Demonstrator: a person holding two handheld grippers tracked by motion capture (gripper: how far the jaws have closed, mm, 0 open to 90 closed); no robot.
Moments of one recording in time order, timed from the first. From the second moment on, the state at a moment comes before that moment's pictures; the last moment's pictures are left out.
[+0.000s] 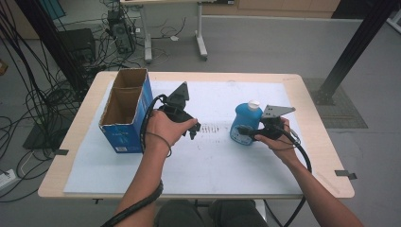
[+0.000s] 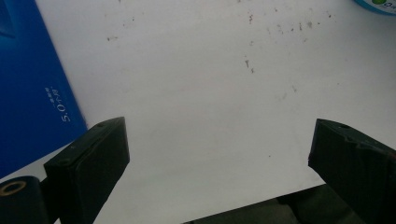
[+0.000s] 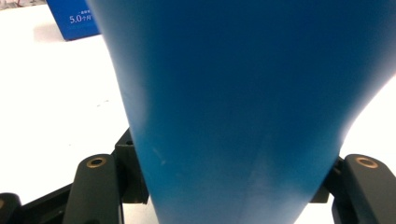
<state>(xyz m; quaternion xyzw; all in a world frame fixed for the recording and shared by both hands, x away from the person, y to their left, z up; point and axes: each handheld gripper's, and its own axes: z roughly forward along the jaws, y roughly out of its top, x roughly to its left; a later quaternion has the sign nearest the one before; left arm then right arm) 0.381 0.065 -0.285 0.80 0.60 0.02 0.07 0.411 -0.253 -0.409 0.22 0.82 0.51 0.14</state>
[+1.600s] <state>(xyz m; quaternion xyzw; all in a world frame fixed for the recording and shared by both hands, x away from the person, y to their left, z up) 0.380 0.062 -0.281 0.80 0.60 0.03 0.07 0.411 -0.255 -0.412 0.21 0.81 0.52 0.14</state>
